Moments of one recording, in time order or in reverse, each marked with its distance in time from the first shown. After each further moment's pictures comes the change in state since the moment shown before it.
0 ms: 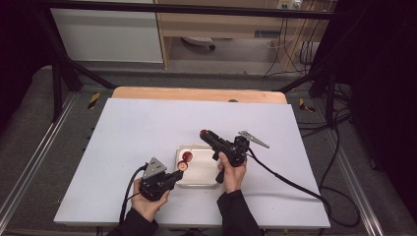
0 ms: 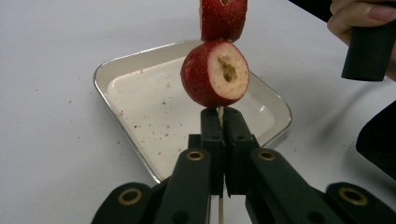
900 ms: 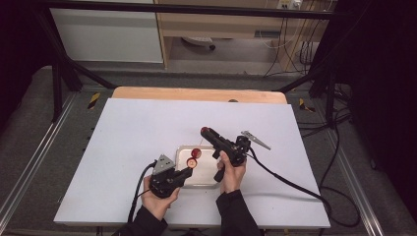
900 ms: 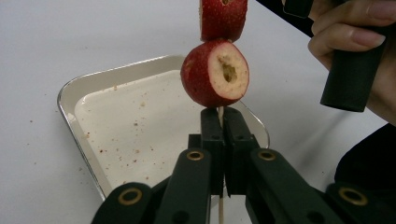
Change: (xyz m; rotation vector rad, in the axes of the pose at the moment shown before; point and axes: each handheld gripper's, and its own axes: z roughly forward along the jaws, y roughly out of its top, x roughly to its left) left arm -0.015 0.013 0.014 -0.023 -0.022 -0.038; right arm 0.002 0.001 -0.001 -0.060 0.030 0.032
